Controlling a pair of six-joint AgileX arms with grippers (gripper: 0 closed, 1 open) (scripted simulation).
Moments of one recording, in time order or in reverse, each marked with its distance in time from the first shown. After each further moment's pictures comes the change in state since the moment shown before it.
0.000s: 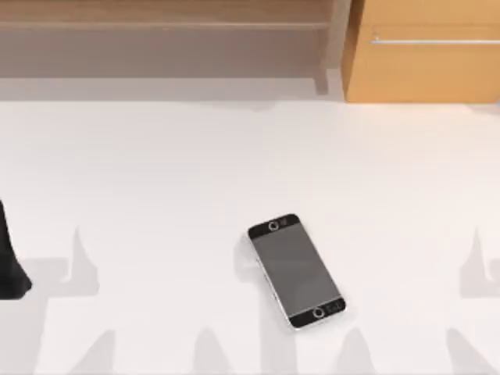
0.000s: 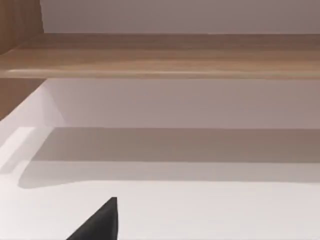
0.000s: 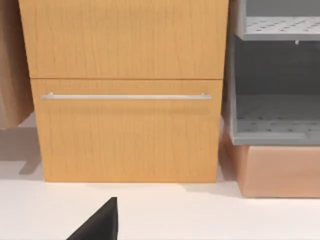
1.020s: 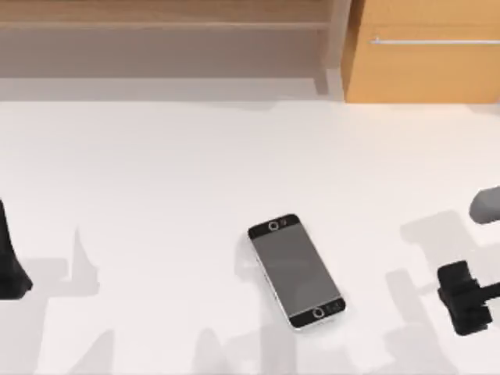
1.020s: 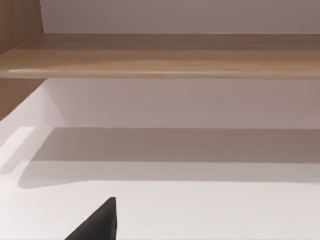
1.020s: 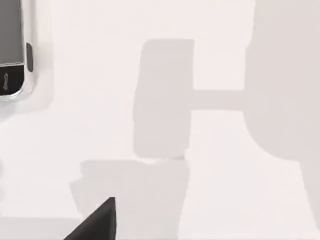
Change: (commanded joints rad) left arm 0.000 0.000 0.000 0.000 0.000 0.000; right arm 0.392 1.061 0.614 -0.661 -0.032 0.101
